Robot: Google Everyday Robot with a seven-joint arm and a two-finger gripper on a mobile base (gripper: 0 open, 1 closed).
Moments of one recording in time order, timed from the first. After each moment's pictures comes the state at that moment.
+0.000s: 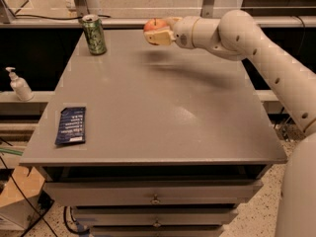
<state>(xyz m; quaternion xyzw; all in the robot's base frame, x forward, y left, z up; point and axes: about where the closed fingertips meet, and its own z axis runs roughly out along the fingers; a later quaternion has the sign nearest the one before) 0.802 -0.015 0.913 -0.38 0.67 0.25 0.59</state>
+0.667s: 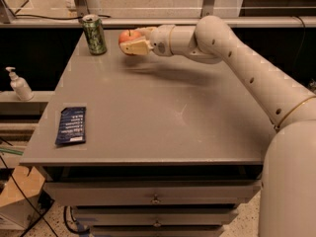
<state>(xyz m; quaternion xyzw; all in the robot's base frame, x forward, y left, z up) 0.778 0.062 0.889 -0.42 0.64 0.32 0.55</state>
